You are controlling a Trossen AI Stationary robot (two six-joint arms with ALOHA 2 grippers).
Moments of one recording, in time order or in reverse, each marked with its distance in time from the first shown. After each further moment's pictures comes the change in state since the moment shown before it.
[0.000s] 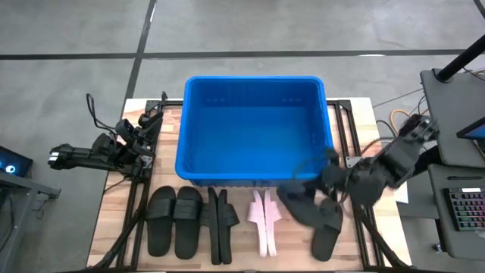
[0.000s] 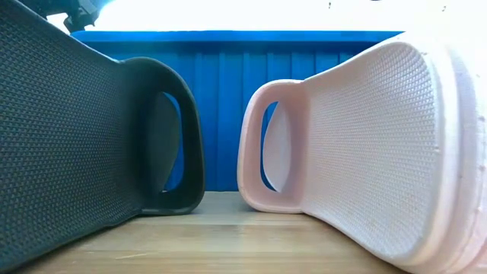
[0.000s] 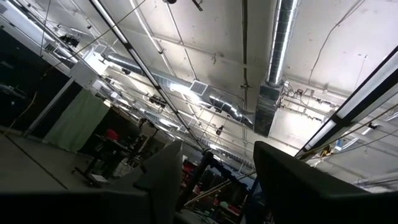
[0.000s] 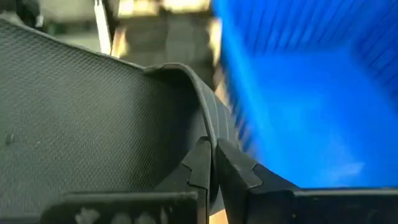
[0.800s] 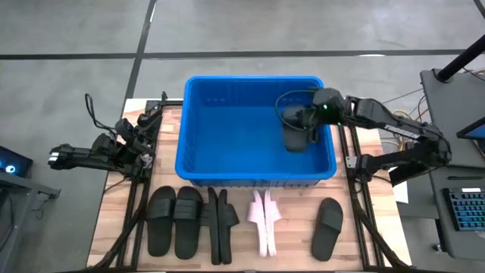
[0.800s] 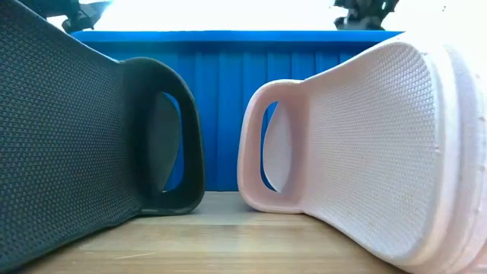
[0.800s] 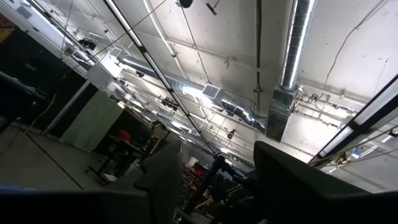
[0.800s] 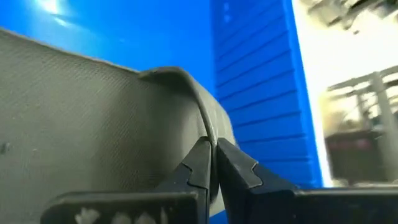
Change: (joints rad) left arm 0.000 -0.003 0.000 0.001 -0.065 0.001; right arm -1.071 -0.114 -0.357 0.254 -0.418 -1.188
